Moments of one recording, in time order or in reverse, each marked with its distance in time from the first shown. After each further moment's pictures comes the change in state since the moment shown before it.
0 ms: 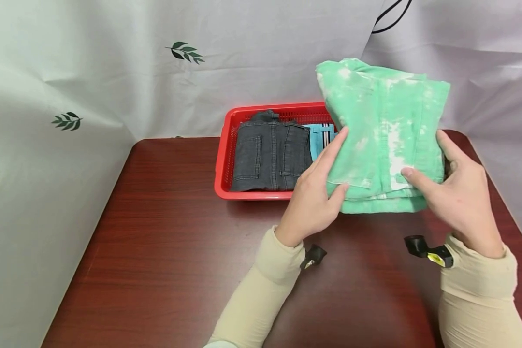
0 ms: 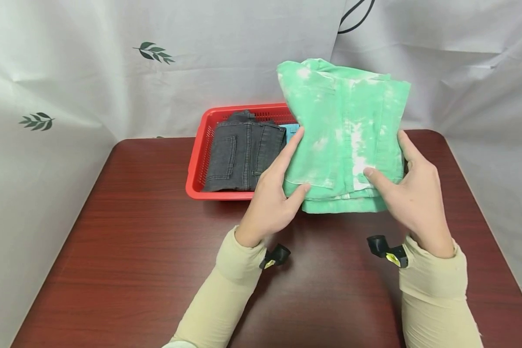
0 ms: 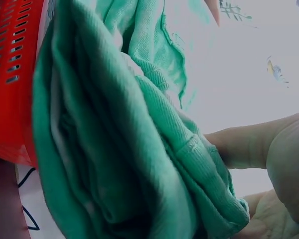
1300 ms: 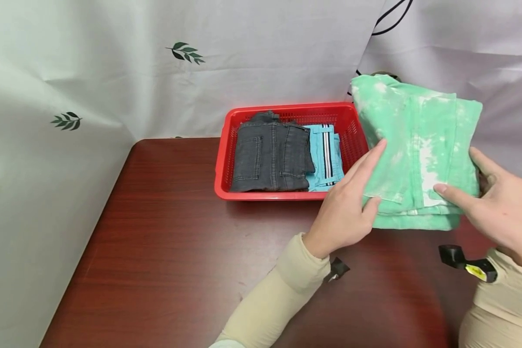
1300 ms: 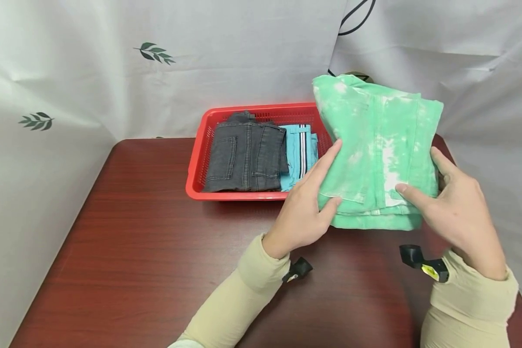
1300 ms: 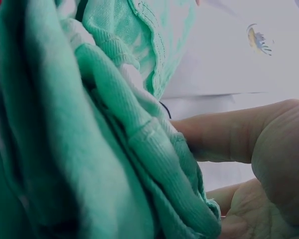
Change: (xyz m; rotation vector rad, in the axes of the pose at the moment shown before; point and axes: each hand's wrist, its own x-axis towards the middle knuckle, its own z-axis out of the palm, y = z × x) left_hand 0.004 0.019 0.039 -0.041 -0.124 -0.058; right_hand -0.010 0.027 -0.039 -0.251 -0.164 0.146
